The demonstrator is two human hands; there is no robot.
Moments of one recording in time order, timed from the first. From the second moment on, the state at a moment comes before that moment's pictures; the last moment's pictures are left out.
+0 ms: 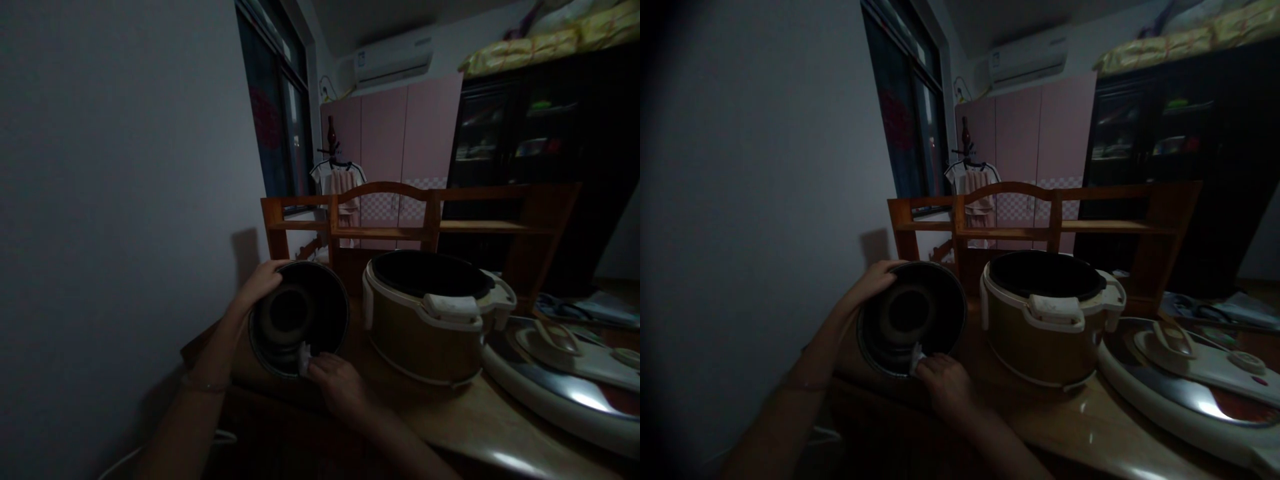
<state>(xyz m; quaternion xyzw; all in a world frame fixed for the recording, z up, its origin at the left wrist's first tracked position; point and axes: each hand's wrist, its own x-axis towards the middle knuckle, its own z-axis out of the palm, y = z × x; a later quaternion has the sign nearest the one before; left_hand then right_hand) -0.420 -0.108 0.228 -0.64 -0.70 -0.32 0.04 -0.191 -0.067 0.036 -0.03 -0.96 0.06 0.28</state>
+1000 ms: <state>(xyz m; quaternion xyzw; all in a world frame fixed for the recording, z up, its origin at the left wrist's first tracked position) -0.431 -0.108 0.222 -0.66 -0.66 -0.36 -0.02 -0.186 -0.021 0.068 -0.10 -0.96 -0.11 0.25</state>
